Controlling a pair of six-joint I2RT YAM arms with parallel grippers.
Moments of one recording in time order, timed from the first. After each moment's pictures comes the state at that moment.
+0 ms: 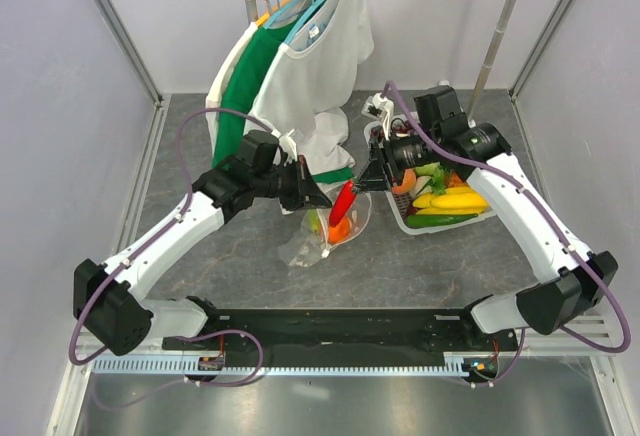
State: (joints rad) left arm -0.60 1.28 1.12 -0.49 0.48 -0.78; right arm 0.46 1.42 1.55 -0.87 -0.89 -0.07
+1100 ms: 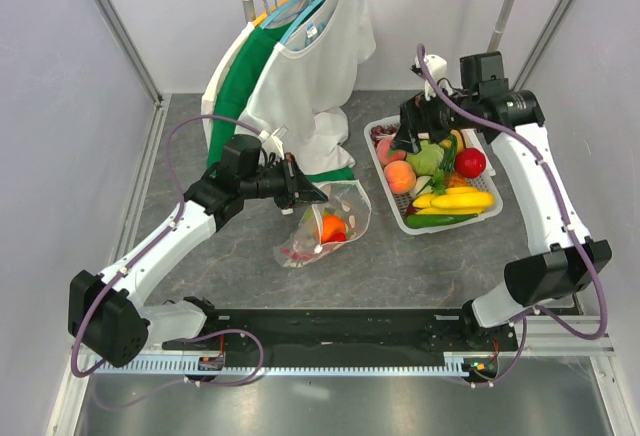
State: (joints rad) left arm -0.51 1.21 0.99 -0.28 0.60 -0.87; right arm 0.24 1.52 1.76 -0.99 -0.62 -0.16
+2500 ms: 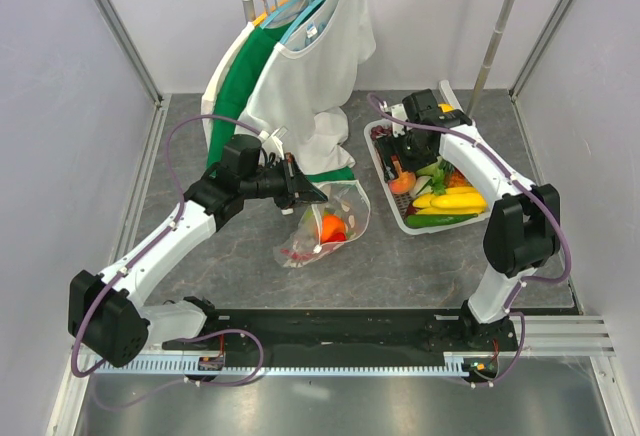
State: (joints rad) left arm -0.51 1.21 0.99 -0.29 0.60 -0.87; right arm 0.32 1.76 1.53 -0.87 -0.15 -0.08
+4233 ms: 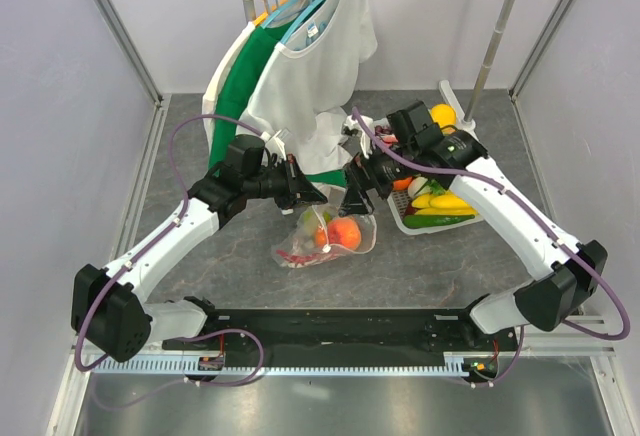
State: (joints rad) left arm -0.51 1.24 0.99 -0.30 0.58 -0.84; right arm 0.60 1.44 1.49 -0.90 -0.68 -0.07
